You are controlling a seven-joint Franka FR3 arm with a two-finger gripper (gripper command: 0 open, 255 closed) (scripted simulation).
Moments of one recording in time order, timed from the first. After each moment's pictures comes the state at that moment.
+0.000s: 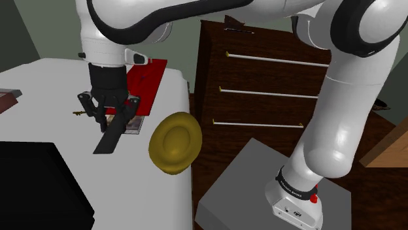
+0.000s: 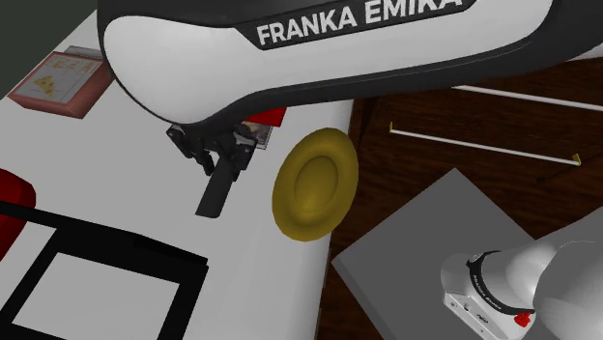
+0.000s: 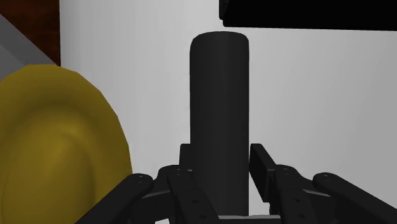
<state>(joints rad) 0.08 0.20 0.58 -1.73 0.12 1.91 1.42</state>
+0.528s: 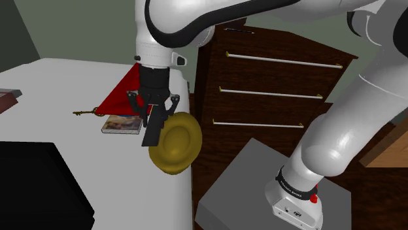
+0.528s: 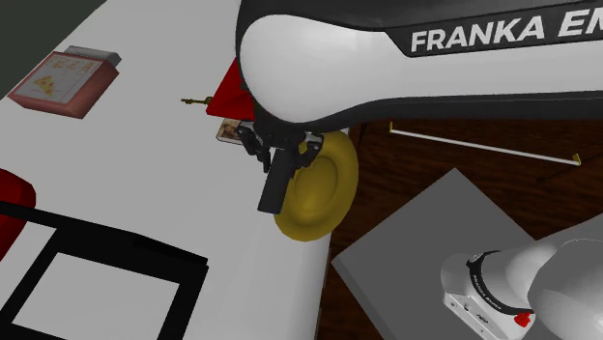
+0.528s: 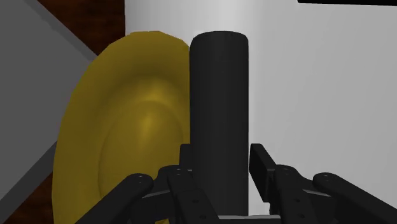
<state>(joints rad) -0.02 -0.12 0.52 -2.07 0.30 1.93 1.21</state>
